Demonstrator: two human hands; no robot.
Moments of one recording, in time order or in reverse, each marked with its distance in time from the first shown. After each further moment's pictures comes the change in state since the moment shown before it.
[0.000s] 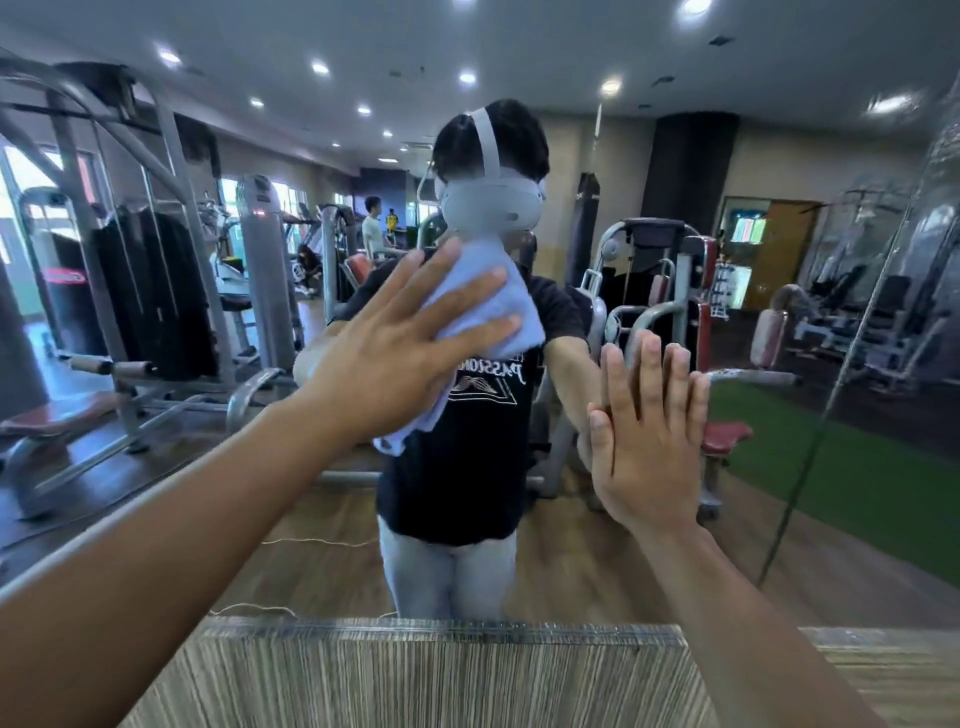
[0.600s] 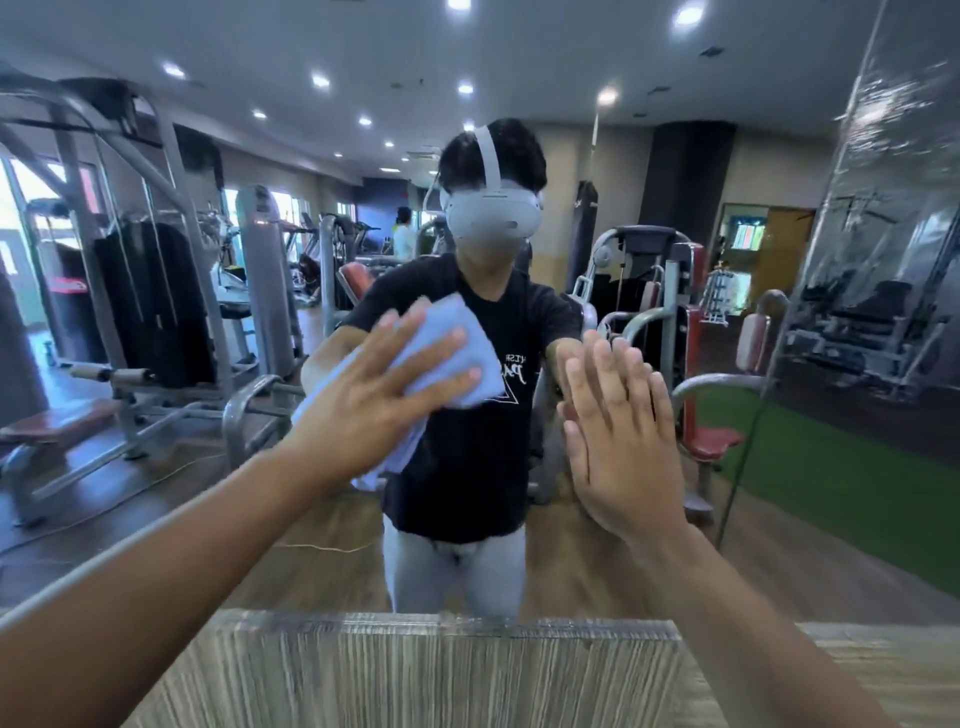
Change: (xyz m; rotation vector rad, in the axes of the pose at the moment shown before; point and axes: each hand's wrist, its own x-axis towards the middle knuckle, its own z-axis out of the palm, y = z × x) left_hand -0.016 0.042 0.021 0.007 -0.048 -0.001; right_hand -0.002 0.038 -0.029 0.033 -0.040 -0.173
